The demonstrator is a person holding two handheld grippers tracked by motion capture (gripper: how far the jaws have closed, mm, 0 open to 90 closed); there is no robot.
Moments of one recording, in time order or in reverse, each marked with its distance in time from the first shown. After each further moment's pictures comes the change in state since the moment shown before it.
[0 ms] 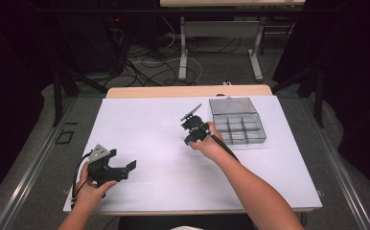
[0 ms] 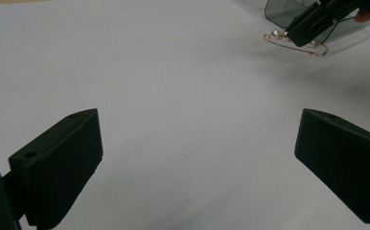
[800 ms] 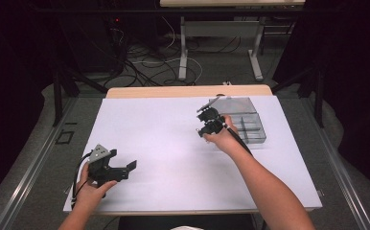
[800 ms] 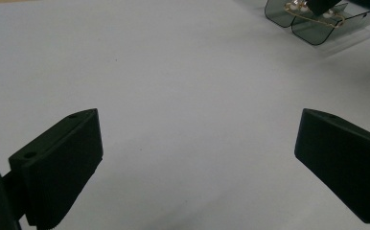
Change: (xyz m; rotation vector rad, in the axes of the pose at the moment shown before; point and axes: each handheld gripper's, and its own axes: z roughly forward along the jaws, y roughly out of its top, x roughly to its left) left arm 0.000 0.000 0.001 0.002 0.002 0.003; right arm -0.043 -0.011 -0.027 -0.068 -0.046 0.064
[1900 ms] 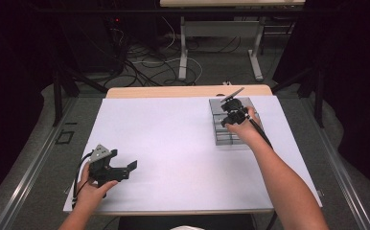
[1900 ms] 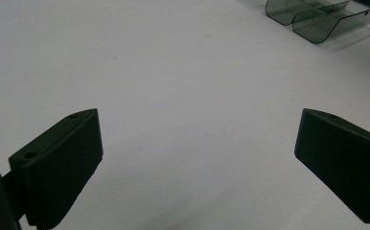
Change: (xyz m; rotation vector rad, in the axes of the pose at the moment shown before) left arm -0.001 0.000 0.002 0.005 -0.003 -0.005; right arm -0.069 -0.013 -0.023 -0.054 -0.131 0.077
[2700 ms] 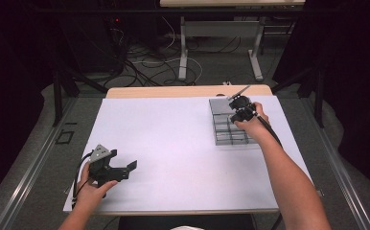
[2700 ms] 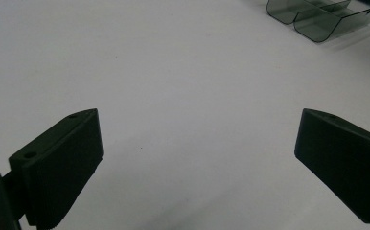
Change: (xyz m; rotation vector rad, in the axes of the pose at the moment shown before) left arm 0.001 0.000 0.000 0.004 0.005 0.008; right arm -0.029 -0.002 -0.001 0.002 -0.092 -0.067
